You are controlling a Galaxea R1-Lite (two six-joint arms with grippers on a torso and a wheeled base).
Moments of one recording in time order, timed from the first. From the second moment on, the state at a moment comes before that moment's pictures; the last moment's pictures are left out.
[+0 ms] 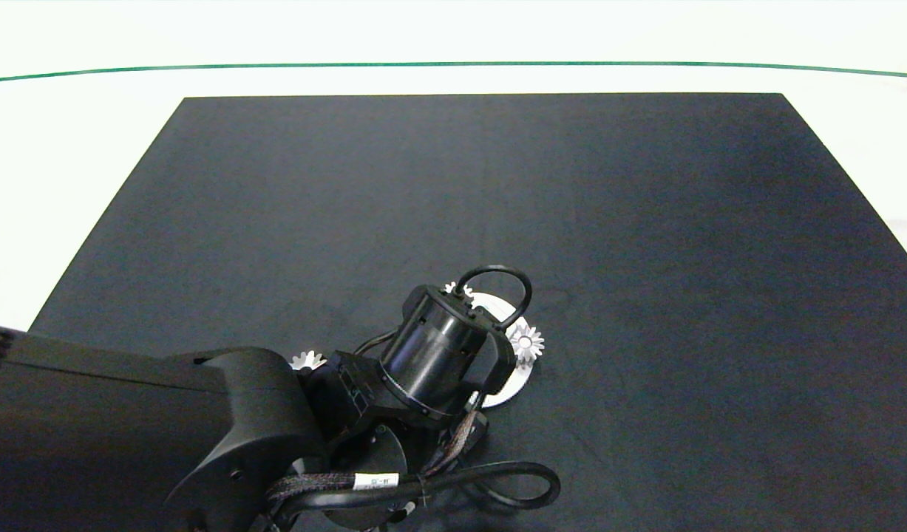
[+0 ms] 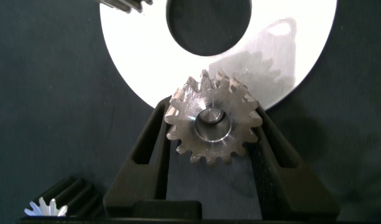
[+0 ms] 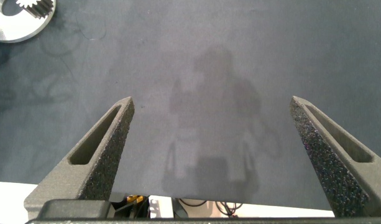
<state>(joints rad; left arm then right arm) -0.95 1.80 -1.06 0.00 0.55 0.13 0.06 0.30 -0.48 0.38 -0.01 -0.02</state>
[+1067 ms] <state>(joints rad) -0.95 1.79 -1.07 0.01 0.54 0.12 0.06 0.30 -0.47 0.38 -0.01 -0.02</state>
